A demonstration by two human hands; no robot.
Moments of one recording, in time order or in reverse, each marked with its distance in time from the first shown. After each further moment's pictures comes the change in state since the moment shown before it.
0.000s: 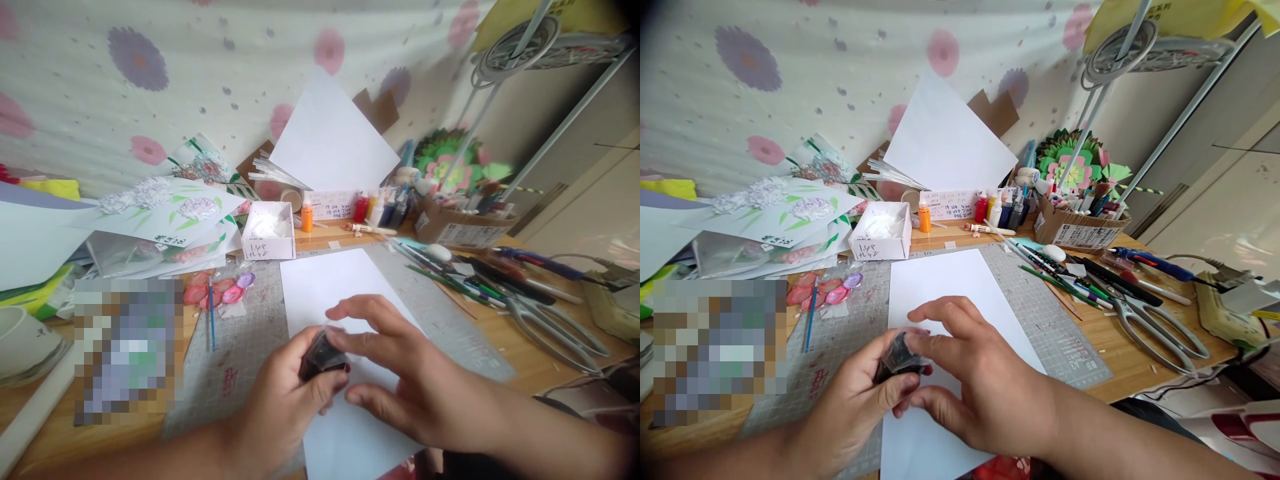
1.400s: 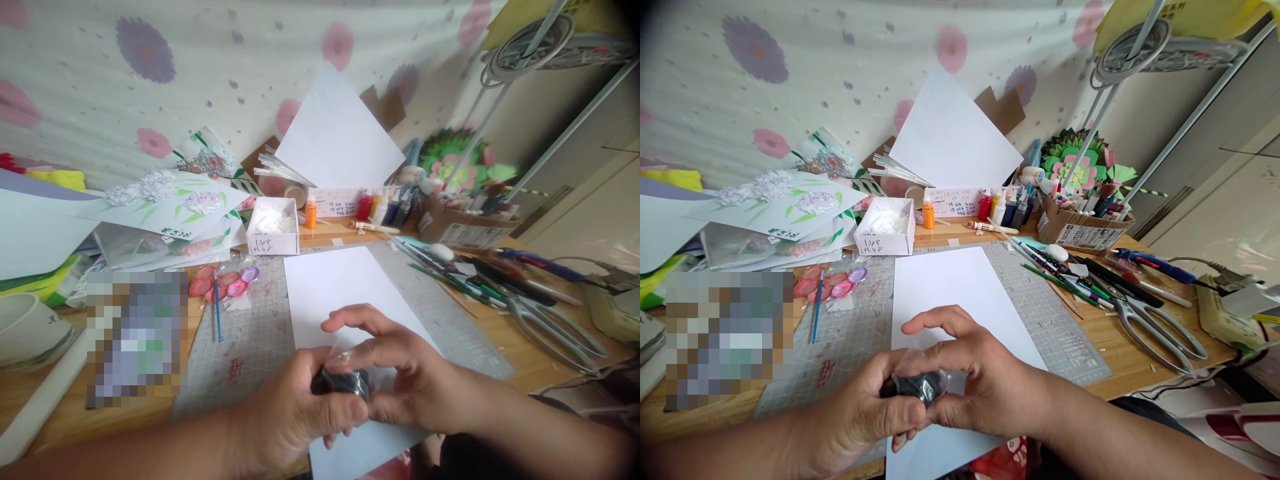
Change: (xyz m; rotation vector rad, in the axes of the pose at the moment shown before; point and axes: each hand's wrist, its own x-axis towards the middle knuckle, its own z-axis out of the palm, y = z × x) left_hand -0.001 0.014 0.002 -0.215 -0.308 -0.212; right_hand 0.000 0.010 0.008 0.389 -0.040 0.007
